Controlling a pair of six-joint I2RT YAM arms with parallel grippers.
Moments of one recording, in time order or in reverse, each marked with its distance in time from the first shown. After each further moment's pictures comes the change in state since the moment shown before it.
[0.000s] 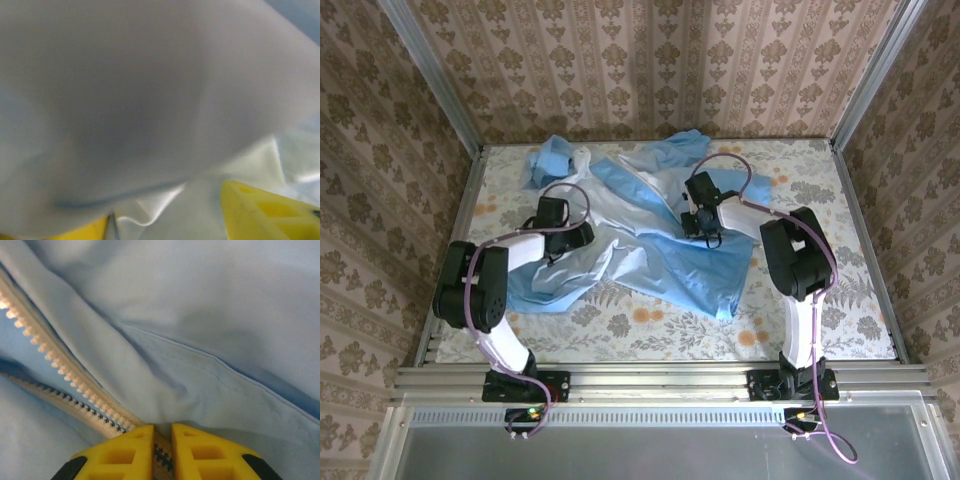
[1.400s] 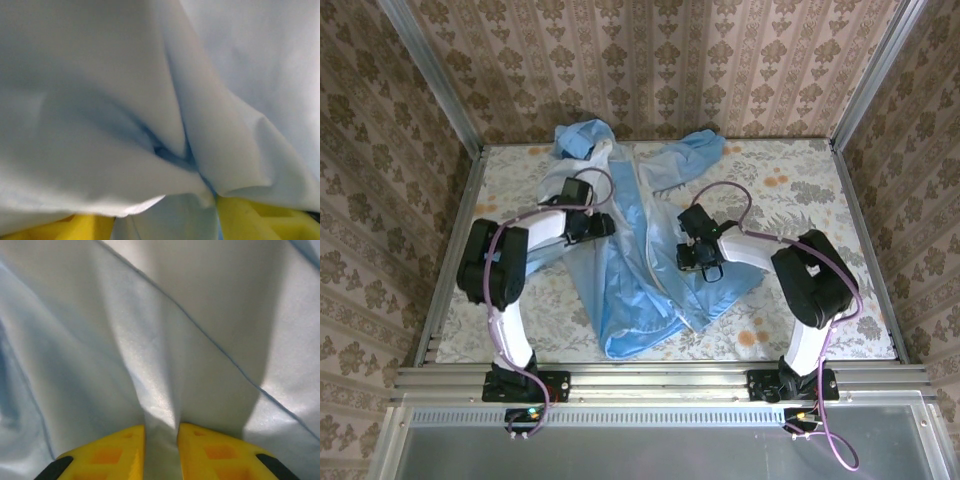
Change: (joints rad) left arm -0.120 0.231 0.343 -0.225 0.072 0.042; right arm 0.137 -0.215 -0.312 0.047 -0.047 0.239
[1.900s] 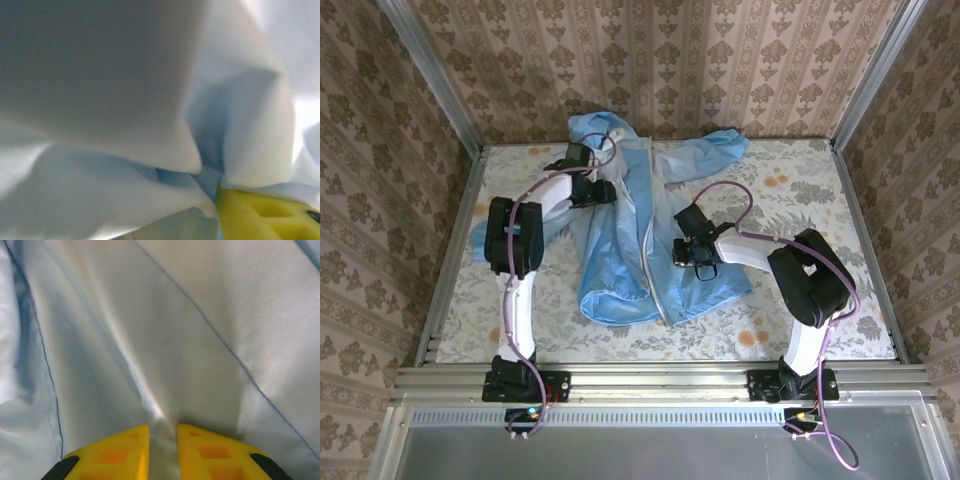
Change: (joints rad) left arm 0.077 0.307 0.530 -0.237 0.025 0.145; right arm 0.018 0.026 0.037 0.062 0.040 0.130
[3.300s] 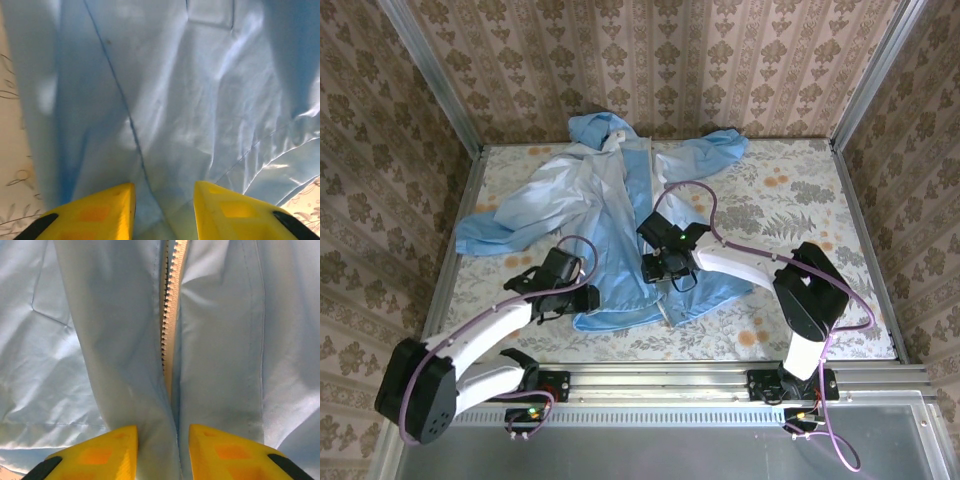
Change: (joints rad) left arm -0.295 -1.205 -1.225 0.010 -0.060 -0.246; right arm 0.243 -0.049 0.189 -0.314 -0.041 0.015
